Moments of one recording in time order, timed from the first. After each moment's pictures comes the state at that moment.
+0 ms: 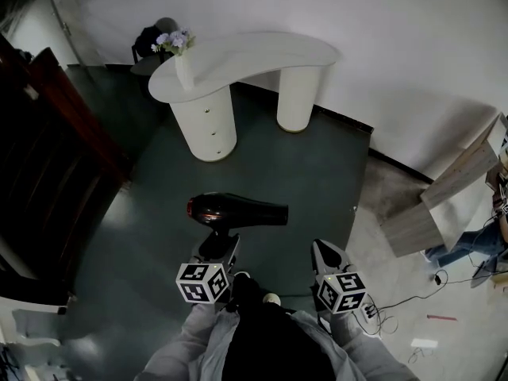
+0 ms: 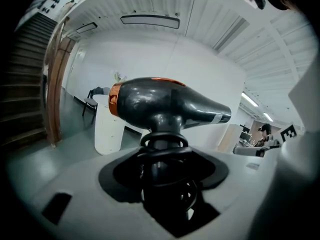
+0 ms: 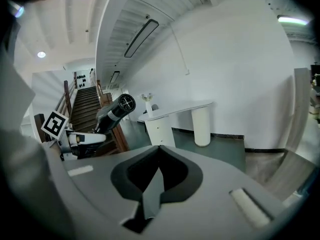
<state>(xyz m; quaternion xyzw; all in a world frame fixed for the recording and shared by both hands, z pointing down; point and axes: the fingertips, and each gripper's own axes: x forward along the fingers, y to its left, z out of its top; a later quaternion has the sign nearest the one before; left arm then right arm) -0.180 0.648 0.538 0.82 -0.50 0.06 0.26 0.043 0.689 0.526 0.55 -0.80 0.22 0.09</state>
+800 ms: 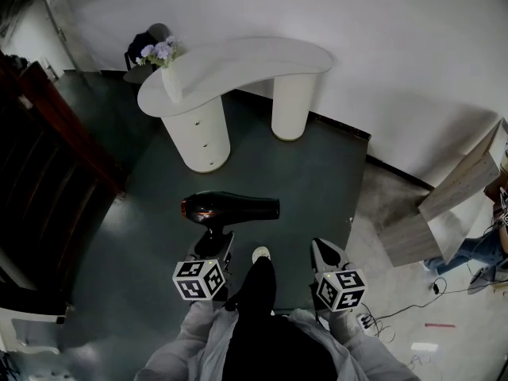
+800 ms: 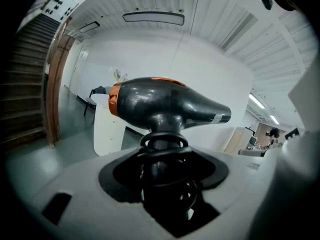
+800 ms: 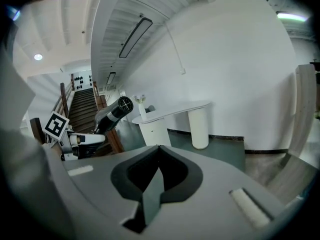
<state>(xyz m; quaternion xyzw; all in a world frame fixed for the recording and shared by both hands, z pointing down) -0.149 0.562 0.543 0.81 -0.52 0.06 0.27 0.088 0.609 0.529 0.56 -0.79 0.23 0.08</state>
